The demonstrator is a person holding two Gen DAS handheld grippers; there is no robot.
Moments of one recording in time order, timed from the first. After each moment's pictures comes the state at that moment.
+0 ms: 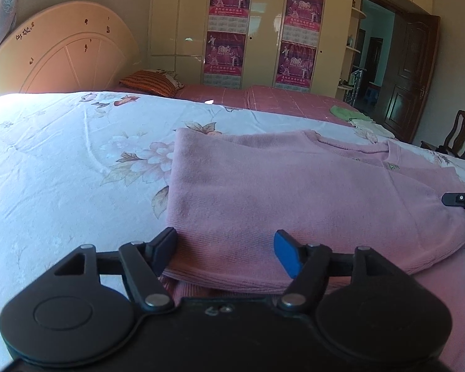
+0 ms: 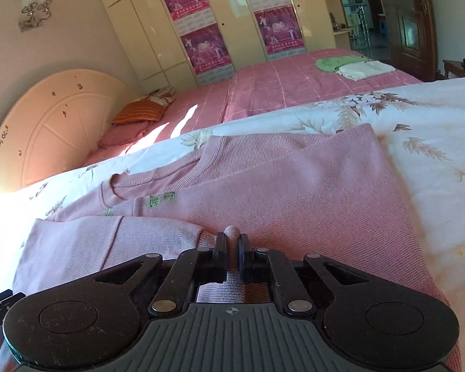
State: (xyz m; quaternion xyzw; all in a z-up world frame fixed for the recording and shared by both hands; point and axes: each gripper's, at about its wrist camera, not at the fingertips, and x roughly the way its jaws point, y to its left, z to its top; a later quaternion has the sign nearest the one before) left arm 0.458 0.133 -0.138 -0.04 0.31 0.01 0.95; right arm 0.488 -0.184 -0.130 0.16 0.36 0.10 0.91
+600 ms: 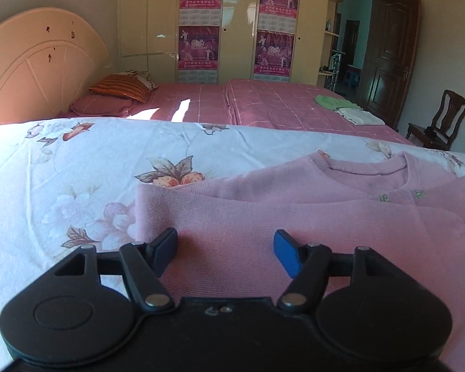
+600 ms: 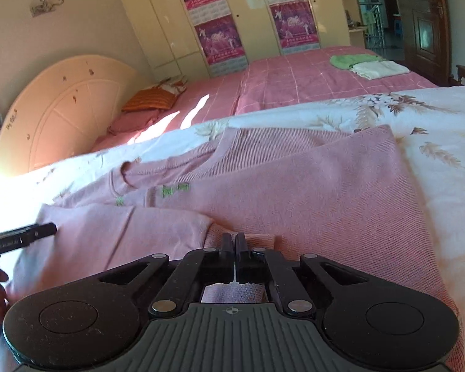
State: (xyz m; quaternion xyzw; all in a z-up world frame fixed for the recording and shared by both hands) left arm 0.566 0.140 -0.141 -0.01 0.33 -0.03 0.95; right arm 0.490 -0.168 -0.129 0.13 0.36 0.11 0.92
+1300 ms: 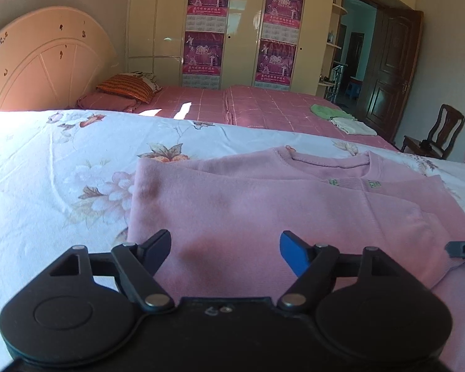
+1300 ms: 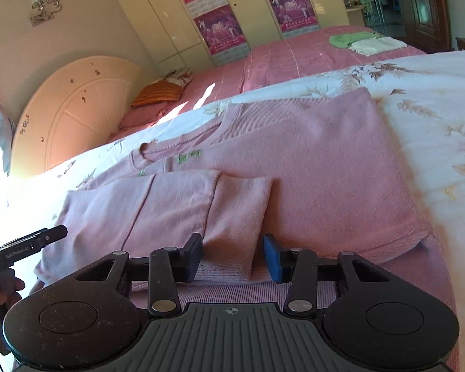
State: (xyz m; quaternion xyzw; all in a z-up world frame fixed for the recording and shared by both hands) left arm 0.487 0.119 -0.117 -0.04 0.32 -0.03 0.95; right arm 0.435 -0.181 -0.120 0.18 0.40 0.15 0.89
